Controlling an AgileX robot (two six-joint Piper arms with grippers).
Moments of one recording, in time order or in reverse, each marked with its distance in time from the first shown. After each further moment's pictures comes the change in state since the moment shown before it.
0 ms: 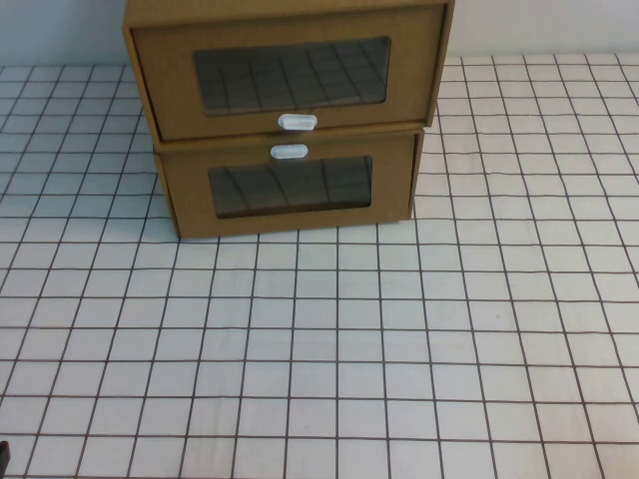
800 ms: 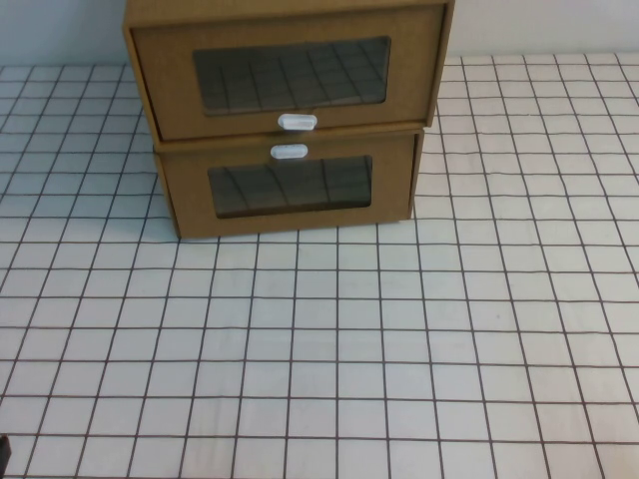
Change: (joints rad) right arm 0.000 0.000 0.000 0.000 0.000 0.000; left arm 0.000 0.000 0.000 -0.016 -0.017 -0.013
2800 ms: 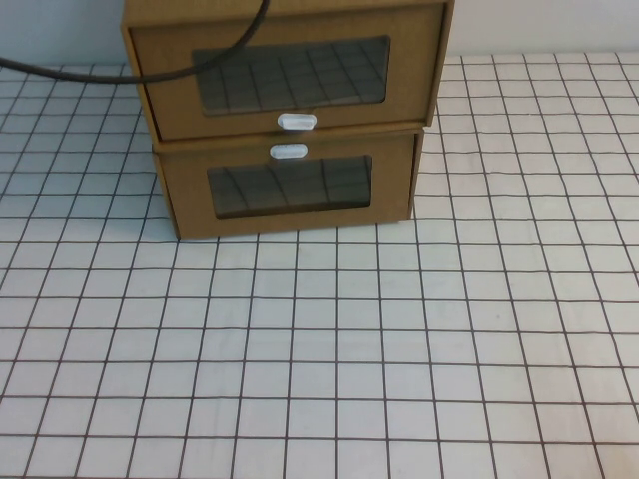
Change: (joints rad) right arm 0.000 0.000 0.000 0.000 0.000 0.000; left arm -0.077 1.722 -1.929 -0.517 0.456 0.417
